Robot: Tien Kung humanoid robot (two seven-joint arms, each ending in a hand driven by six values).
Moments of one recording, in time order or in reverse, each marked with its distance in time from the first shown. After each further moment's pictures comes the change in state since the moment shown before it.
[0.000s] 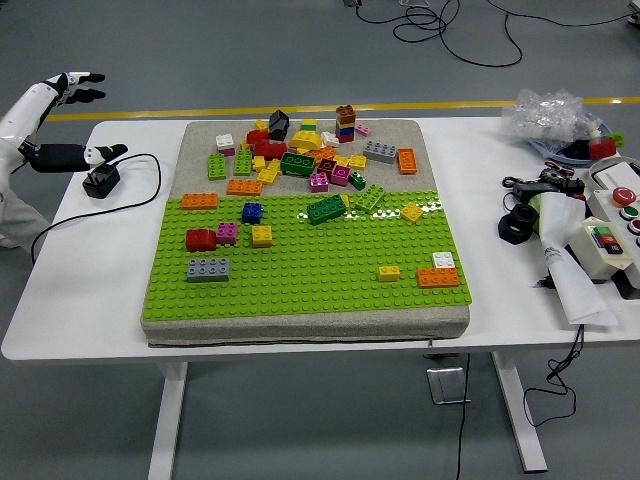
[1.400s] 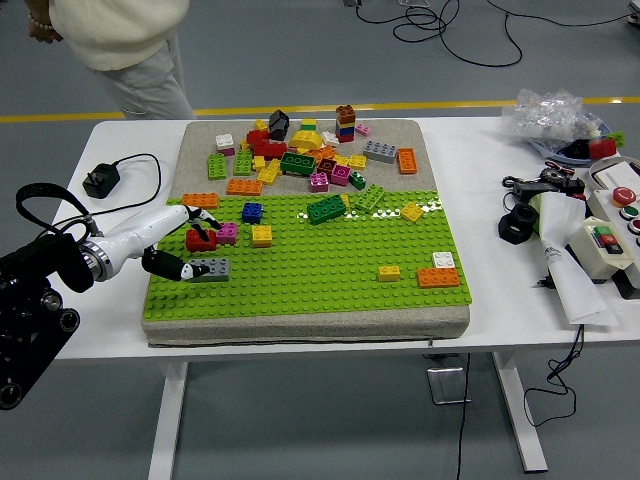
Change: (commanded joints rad) left arm -0.061 -0.032 0.426 0.134 0.164 -0.001 -0.027; right arm 0.002 -0.001 0.000 0.000 0.001 0.000 0.000
